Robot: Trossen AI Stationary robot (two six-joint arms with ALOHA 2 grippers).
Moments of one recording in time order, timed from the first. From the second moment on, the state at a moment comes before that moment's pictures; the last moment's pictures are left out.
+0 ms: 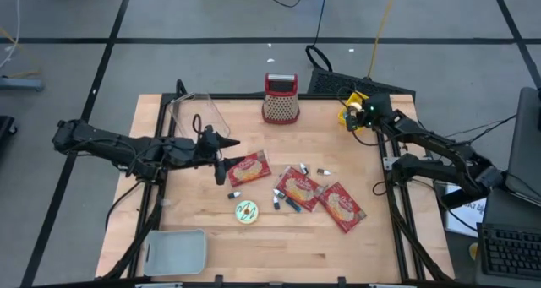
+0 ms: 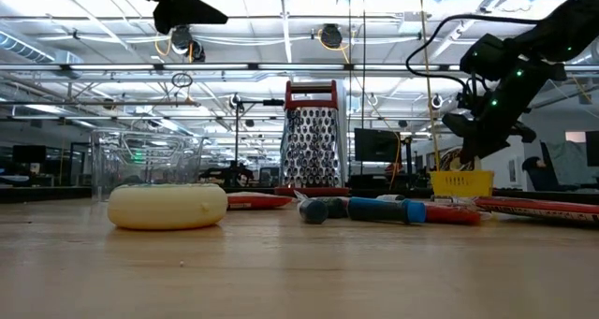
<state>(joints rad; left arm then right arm) -0.17 1.00 0.76 -0.05 -0.42 -0.28 -0.94 0.97 0.42 -0.21 0.18 0.25</state>
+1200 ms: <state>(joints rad) -0.17 1.00 0.76 -0.05 -0.42 -0.30 -0.94 0.97 0.42 -0.02 0.26 0.16</state>
